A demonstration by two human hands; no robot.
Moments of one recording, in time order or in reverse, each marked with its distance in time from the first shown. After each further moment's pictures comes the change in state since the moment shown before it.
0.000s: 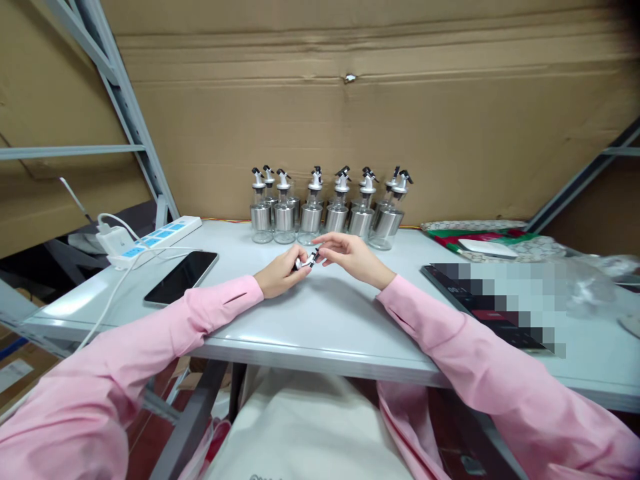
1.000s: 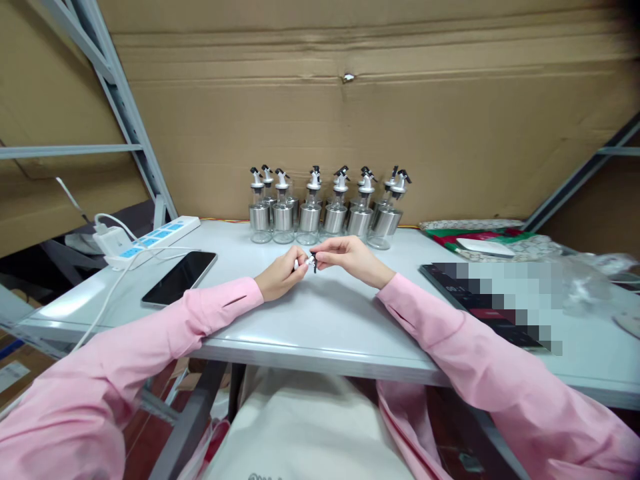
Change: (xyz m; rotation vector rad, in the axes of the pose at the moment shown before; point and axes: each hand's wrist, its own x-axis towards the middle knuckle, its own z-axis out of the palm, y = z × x) left_hand -0.002 -0.004 0.008 -0.019 0.065 0.060; right_hand -0.003 -0.008 0.001 0.277 -0.056 0.173
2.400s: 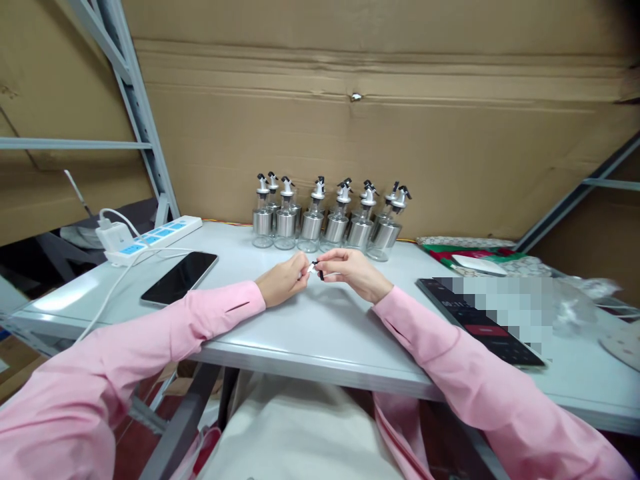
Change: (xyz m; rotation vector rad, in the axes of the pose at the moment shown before) left_hand 0.000 0.000 0.001 0.312 0.020 0.115; right_hand -0.005 -0.003 0.009 0.087 0.219 0.205
